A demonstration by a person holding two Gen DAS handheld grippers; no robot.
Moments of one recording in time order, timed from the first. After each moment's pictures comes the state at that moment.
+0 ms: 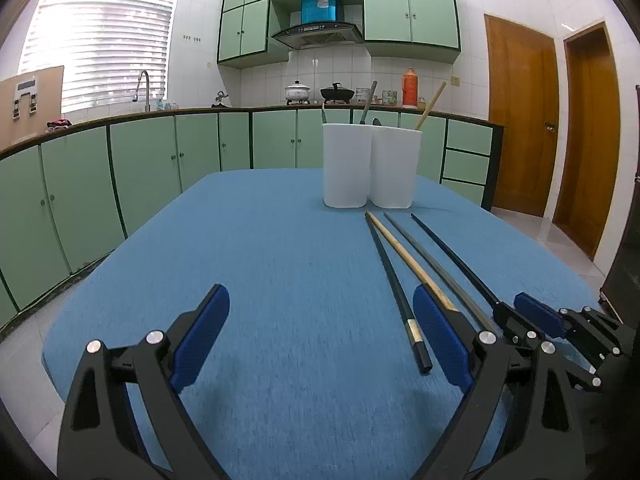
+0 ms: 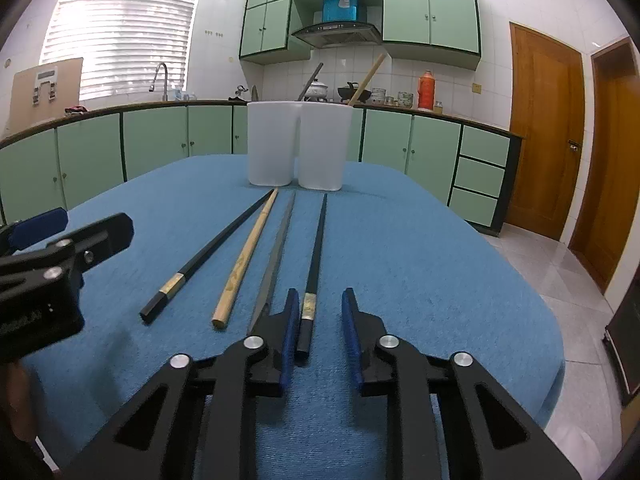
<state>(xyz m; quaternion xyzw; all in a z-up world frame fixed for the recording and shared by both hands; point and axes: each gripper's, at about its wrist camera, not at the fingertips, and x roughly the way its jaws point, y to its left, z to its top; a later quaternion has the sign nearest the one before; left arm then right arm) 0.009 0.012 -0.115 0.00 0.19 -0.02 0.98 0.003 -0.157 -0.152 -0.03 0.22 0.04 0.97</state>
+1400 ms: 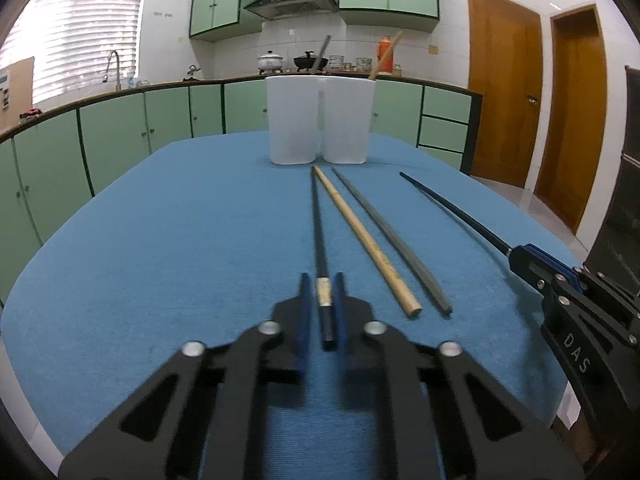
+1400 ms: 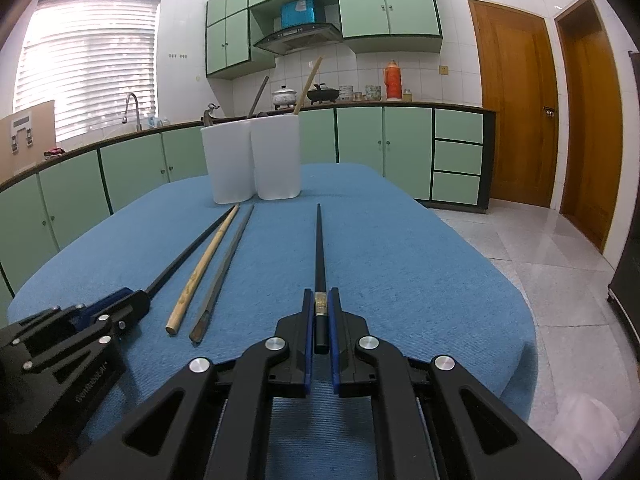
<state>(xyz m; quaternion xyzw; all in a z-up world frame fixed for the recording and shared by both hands) 0.022 -0.041 -0.139 0.01 0.25 -0.06 0.97 -0.012 -0.201 -0.152 0.04 0.22 0.01 0.98</state>
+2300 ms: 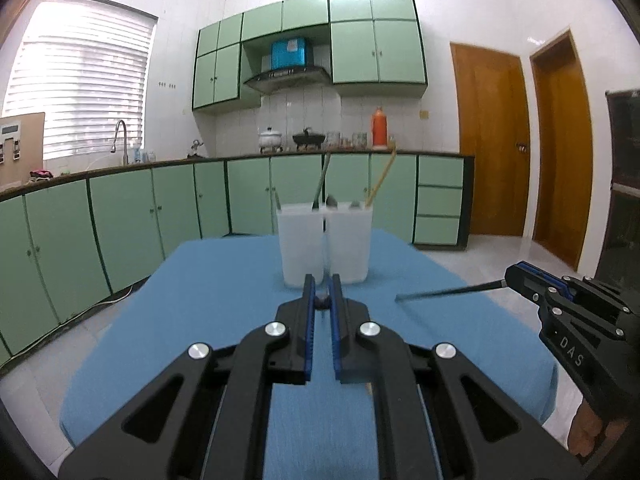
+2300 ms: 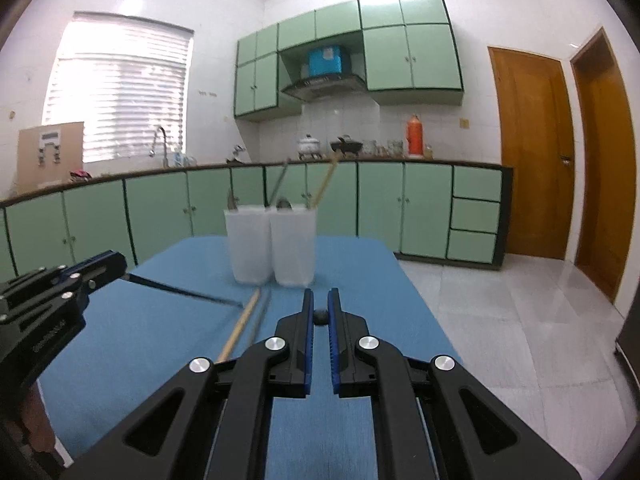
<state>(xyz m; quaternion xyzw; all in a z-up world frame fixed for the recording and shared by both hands) 0.004 -0.030 -0.039 0.02 0.12 -0.07 0.99 -0.016 -0.218 -0.064 0.01 0.13 0.06 0.99</state>
